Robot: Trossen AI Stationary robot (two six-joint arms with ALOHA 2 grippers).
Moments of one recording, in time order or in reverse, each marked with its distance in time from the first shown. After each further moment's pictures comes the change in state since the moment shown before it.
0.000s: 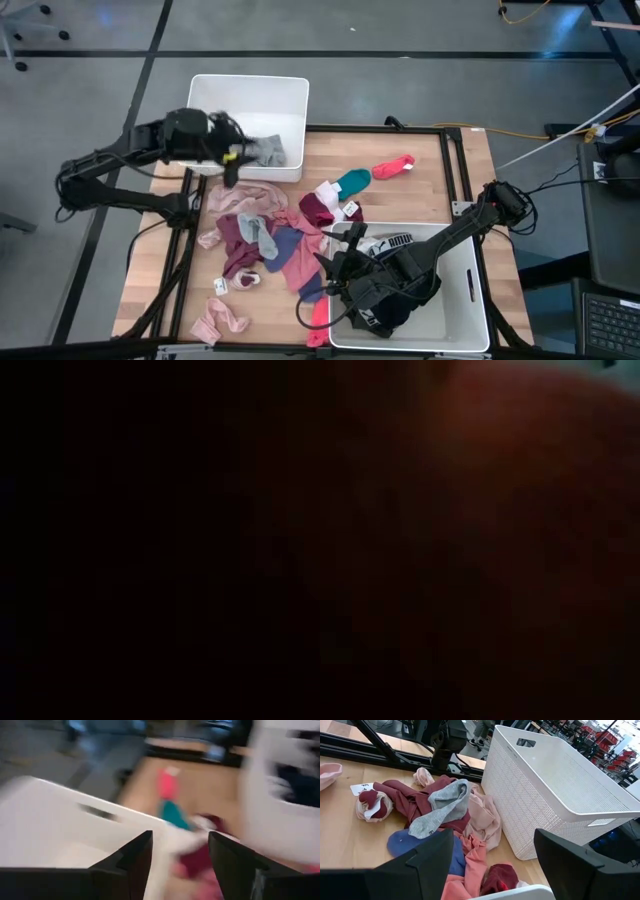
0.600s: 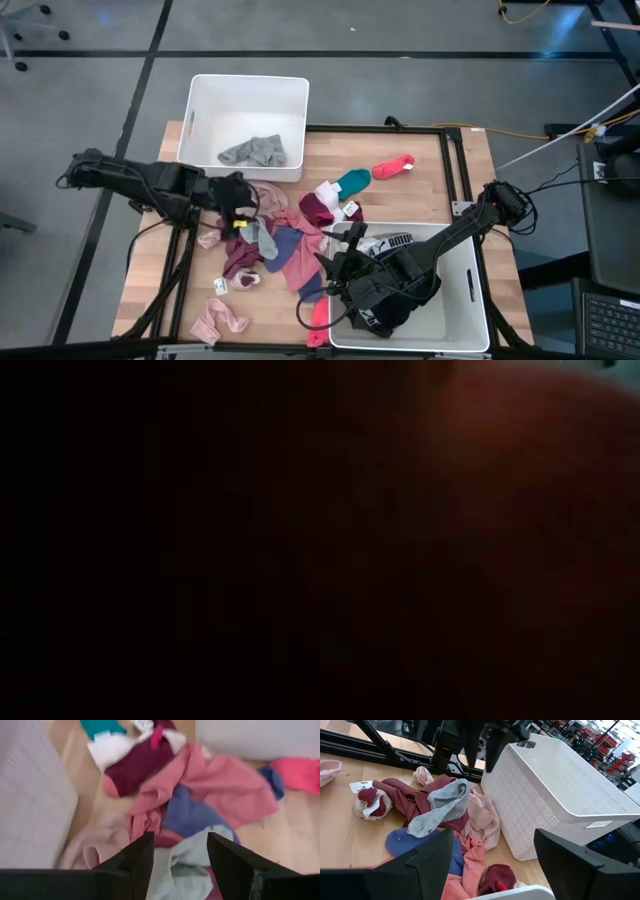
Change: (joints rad) left arm -0.424 0.000 -0.361 -0.007 -0.119 -0.257; right arm 0.000 0.000 0.000 -0.001 0.002 -0.017
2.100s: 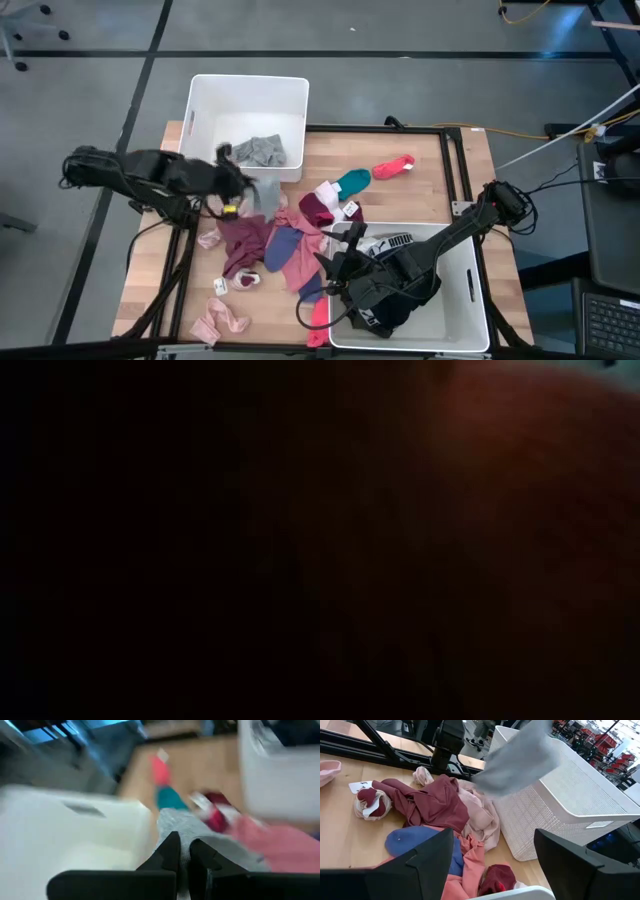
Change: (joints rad) left arm -0.016 -0.011 0.278 0.004 -0.370 0.256; right arm -0.002 0.000 -0.001 0.006 0.001 -0.005
